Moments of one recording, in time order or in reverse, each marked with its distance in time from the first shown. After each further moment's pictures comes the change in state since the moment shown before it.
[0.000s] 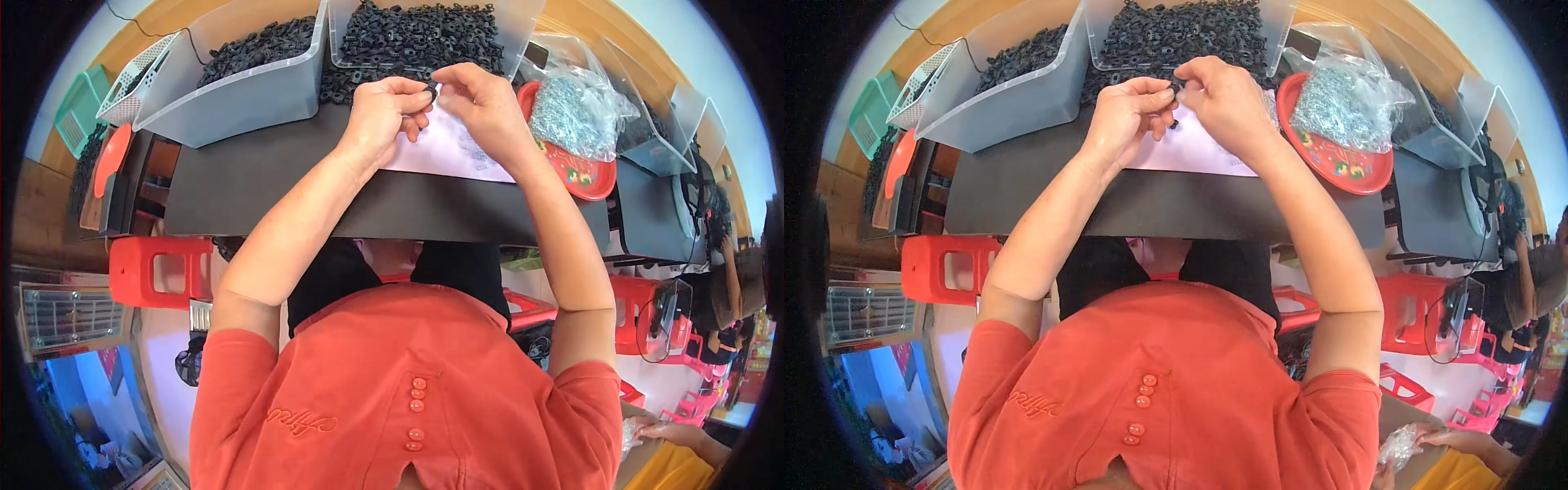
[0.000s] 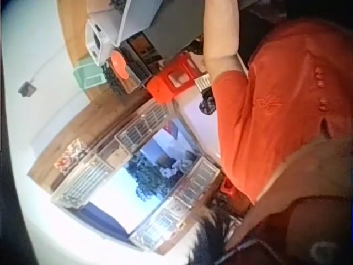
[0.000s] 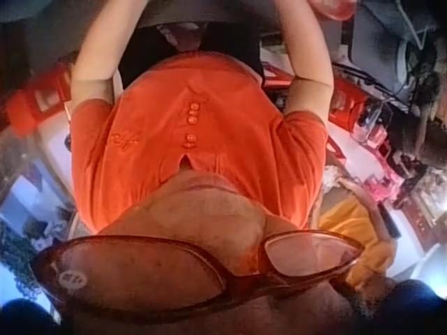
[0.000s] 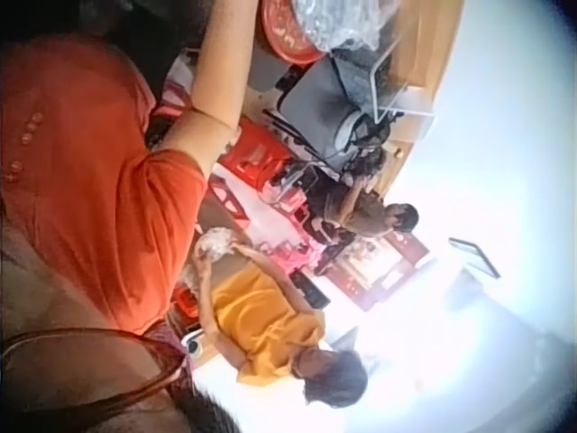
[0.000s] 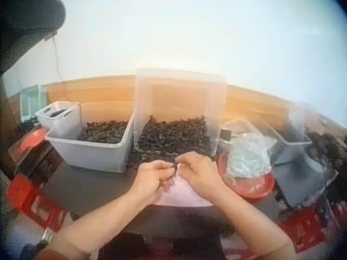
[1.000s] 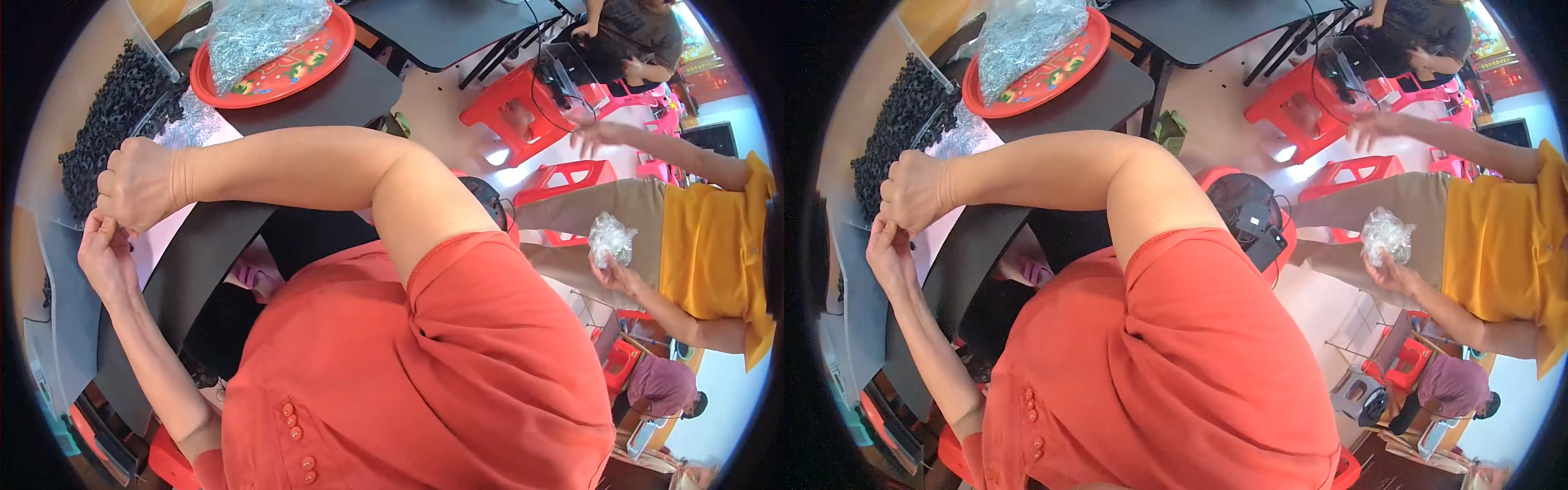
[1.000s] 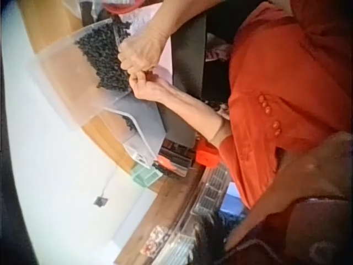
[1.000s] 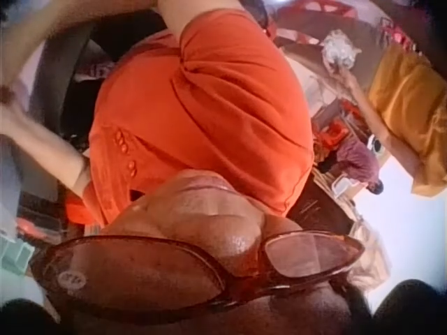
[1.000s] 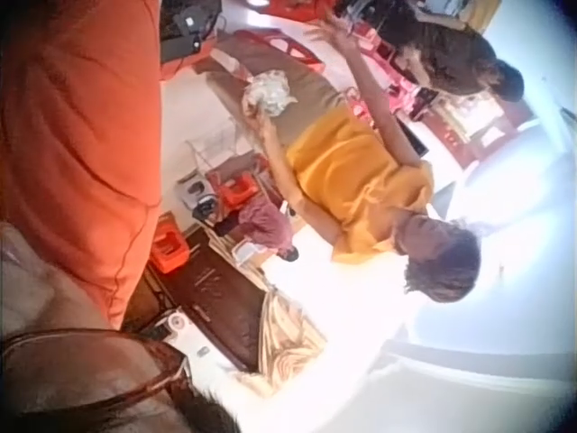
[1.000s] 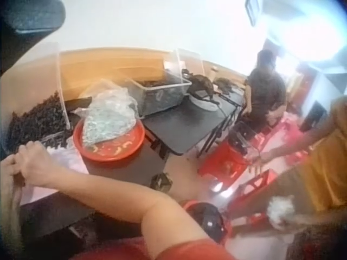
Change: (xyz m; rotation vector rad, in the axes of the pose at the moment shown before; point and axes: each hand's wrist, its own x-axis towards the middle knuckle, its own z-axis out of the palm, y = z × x) left_hand 0.036 -0.013 -0.051 0.155 -0.154 0.029; right_hand -0.004 0.029 0.040 -0.523 0.382 -0.633
